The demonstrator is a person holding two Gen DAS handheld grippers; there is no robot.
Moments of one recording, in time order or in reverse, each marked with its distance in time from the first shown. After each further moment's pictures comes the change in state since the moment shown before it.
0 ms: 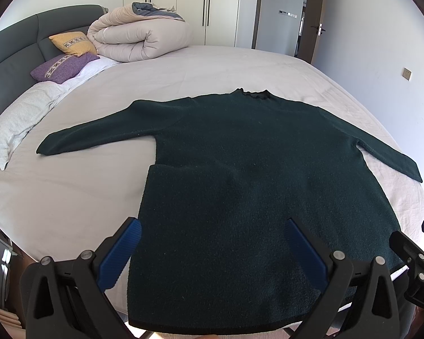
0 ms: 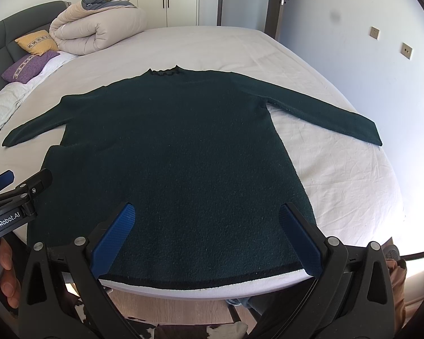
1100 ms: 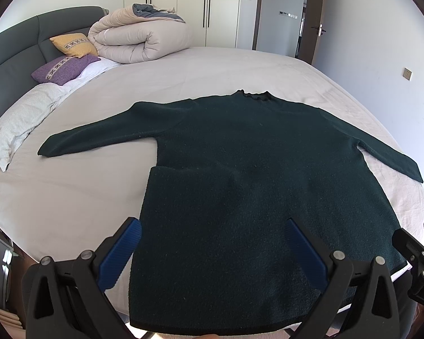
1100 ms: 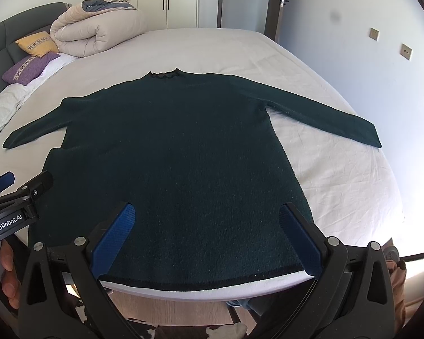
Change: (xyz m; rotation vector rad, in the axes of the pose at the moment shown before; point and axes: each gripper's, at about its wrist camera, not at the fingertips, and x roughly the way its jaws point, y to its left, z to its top) left arm -0.001 0.000 0.002 0.001 -0.003 0.003; right arm -0.002 -0.003 0.009 0.004 -0.008 0.002
